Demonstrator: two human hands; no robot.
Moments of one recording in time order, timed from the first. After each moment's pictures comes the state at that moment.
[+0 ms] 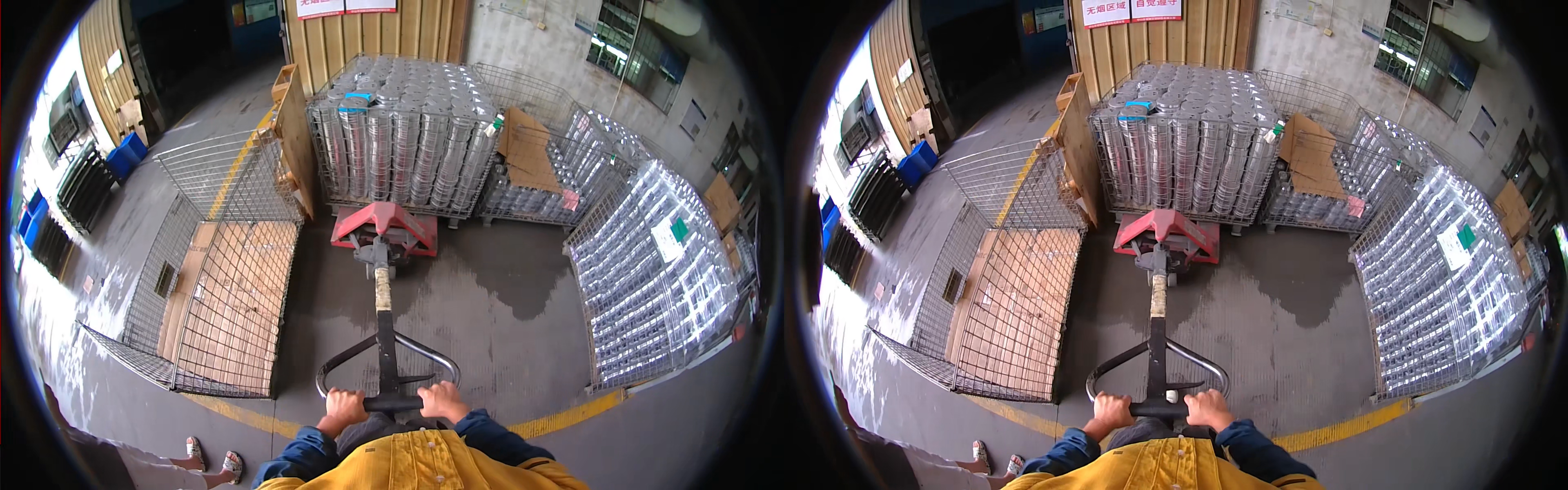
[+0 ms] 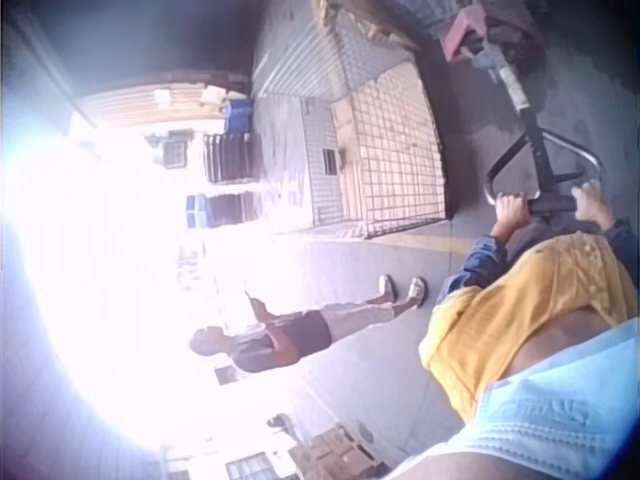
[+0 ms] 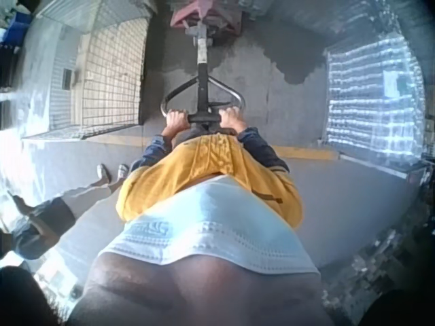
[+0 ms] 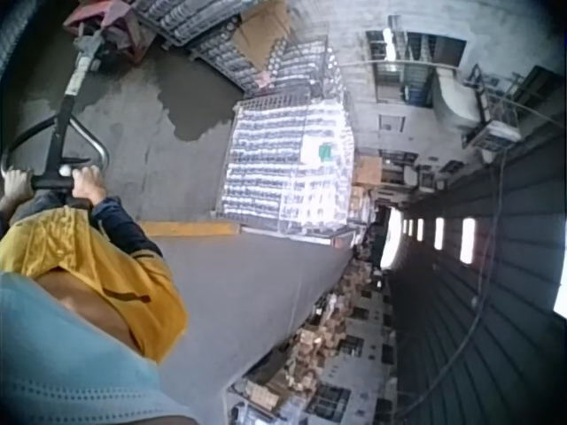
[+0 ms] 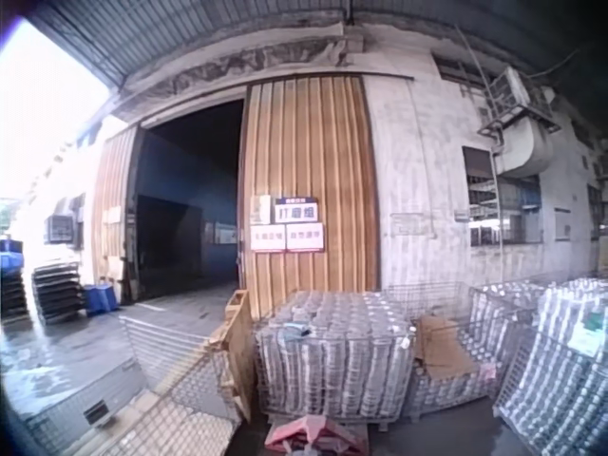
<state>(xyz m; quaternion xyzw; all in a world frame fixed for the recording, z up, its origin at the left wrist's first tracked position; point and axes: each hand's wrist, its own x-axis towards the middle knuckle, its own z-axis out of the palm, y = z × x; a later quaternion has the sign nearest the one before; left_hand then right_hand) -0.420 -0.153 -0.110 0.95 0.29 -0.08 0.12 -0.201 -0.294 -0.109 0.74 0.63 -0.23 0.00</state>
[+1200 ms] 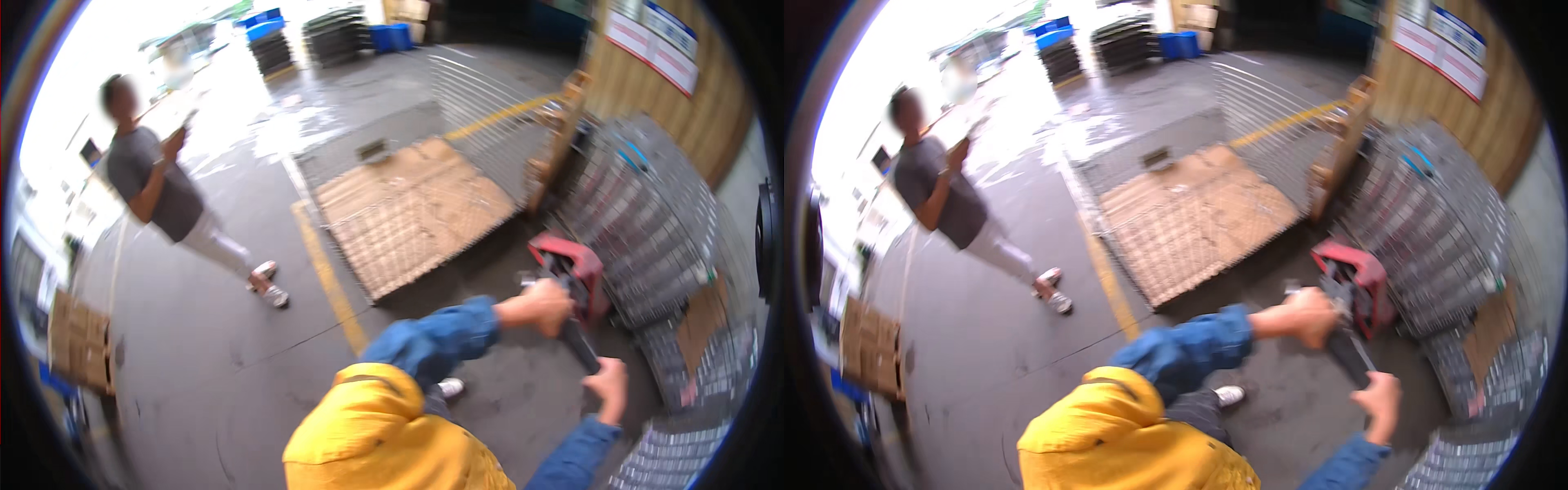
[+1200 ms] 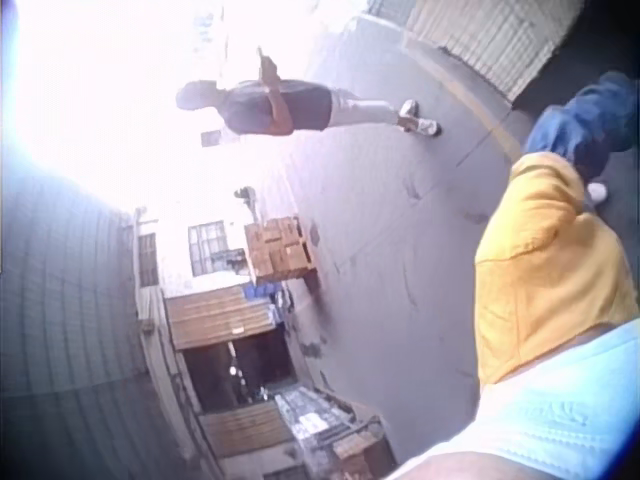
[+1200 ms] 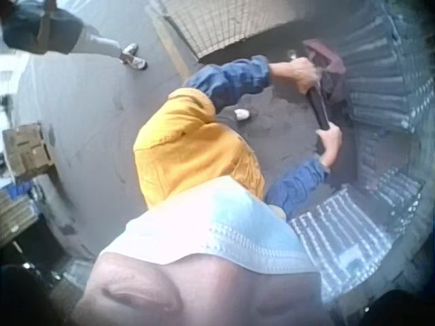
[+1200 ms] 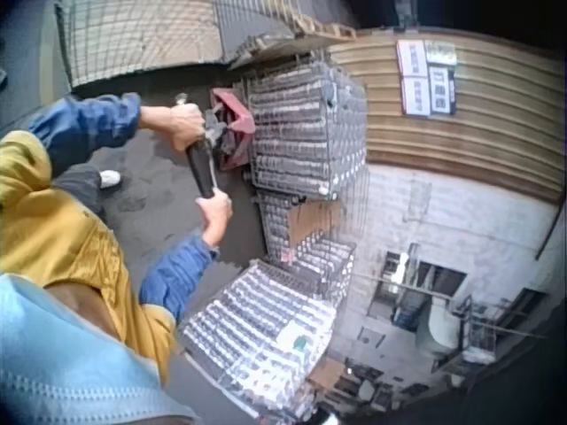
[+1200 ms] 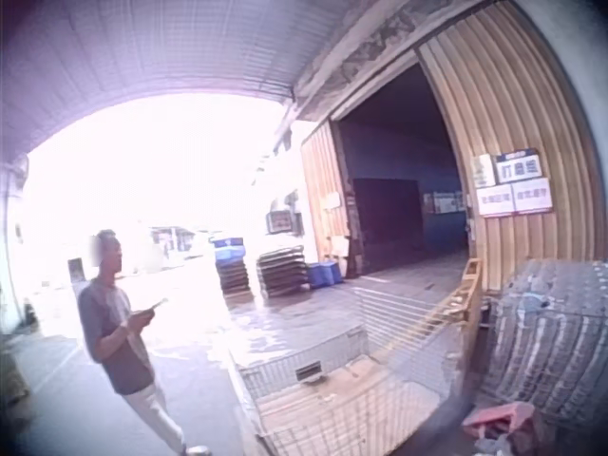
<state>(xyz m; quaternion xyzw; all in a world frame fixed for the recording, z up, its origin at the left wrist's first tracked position) -0.314 -0.013 0.040 0.94 0.31 0.04 0.12 -0.064 -0.153 0.031 0.75 0.64 -0.13 -0.08</state>
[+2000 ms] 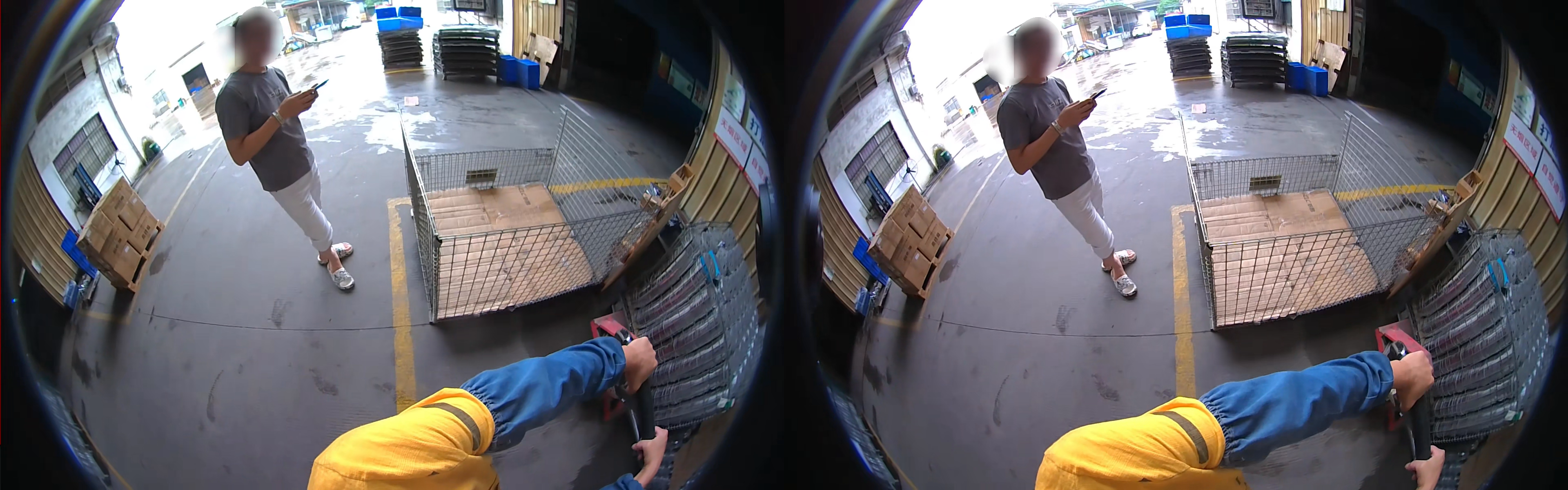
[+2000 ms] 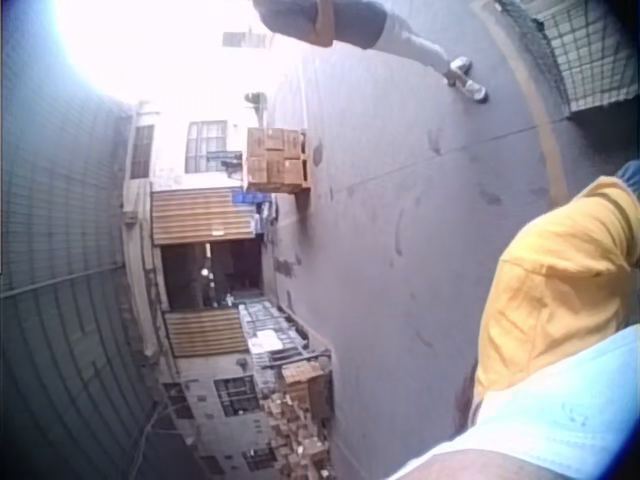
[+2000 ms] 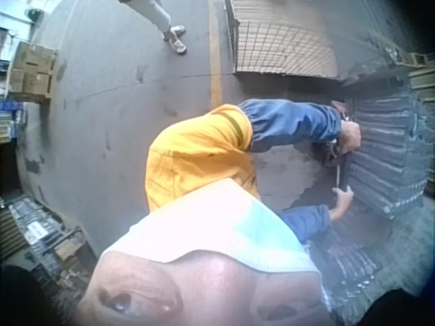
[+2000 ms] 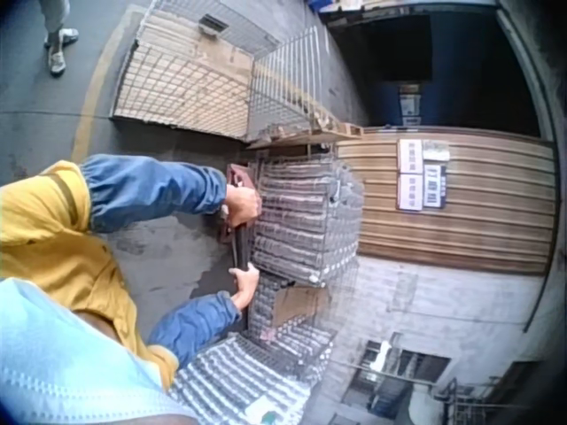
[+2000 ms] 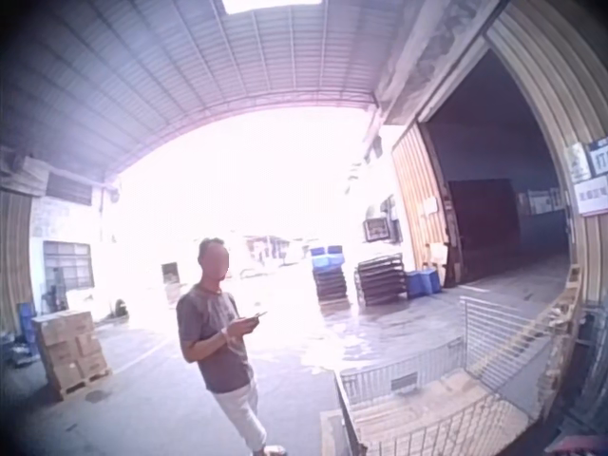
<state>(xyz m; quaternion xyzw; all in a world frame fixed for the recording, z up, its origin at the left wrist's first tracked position) -0.276 0.029 0.074 0.94 0.32 0.07 0.07 0.031 -0.087 0.016 0.77 0.54 -0.27 -0.22</state>
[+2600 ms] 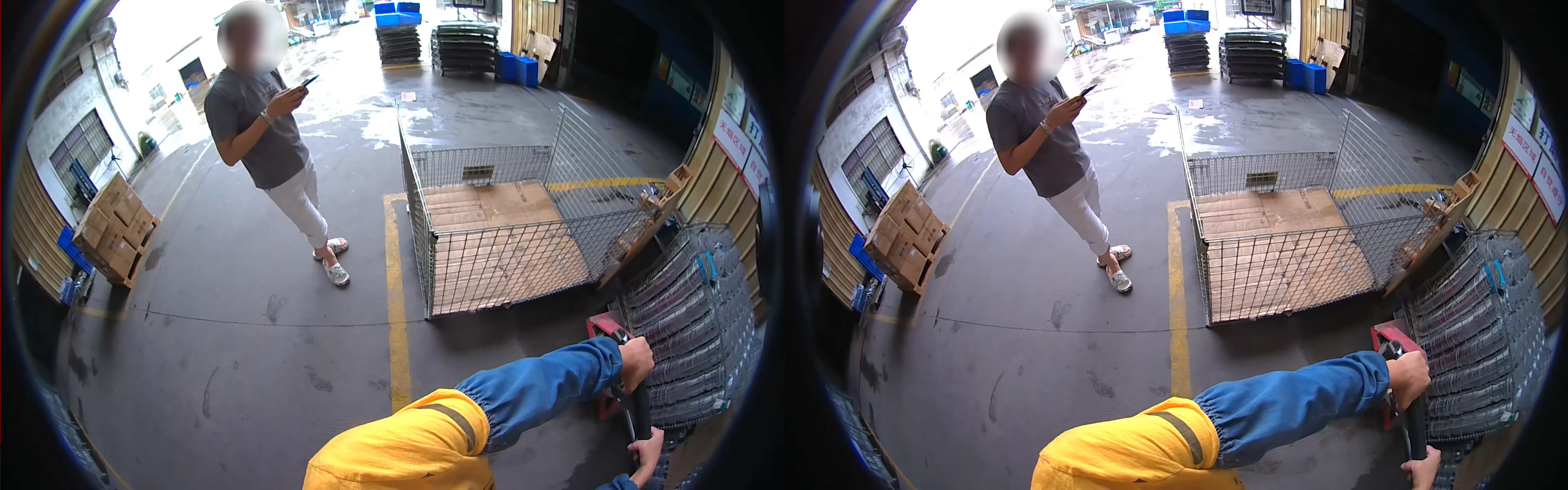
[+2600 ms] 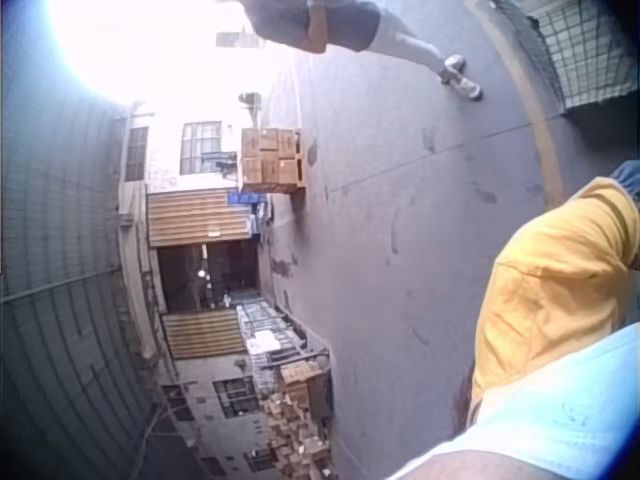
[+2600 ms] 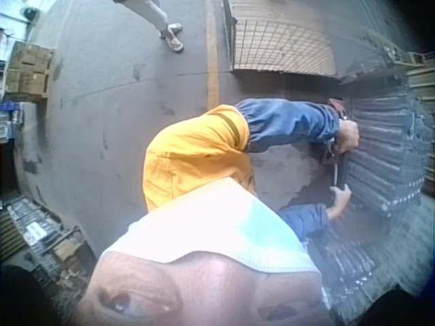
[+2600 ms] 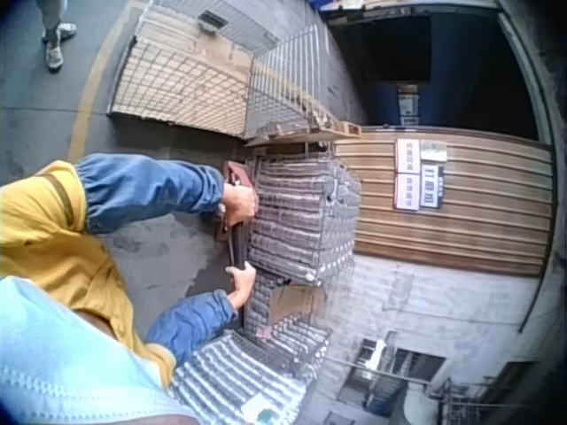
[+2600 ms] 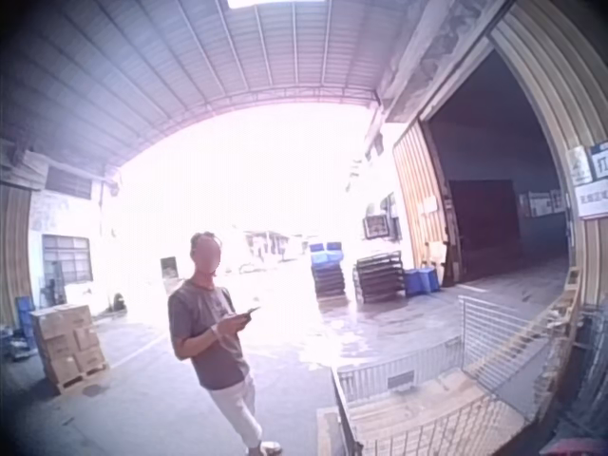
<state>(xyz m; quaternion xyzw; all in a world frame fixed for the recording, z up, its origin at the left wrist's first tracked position) -0.279 0.029 0.077 0.94 0.32 0.06 0.08 0.028 -0.091 0.023 0.76 0.55 -0.28 -0.20</state>
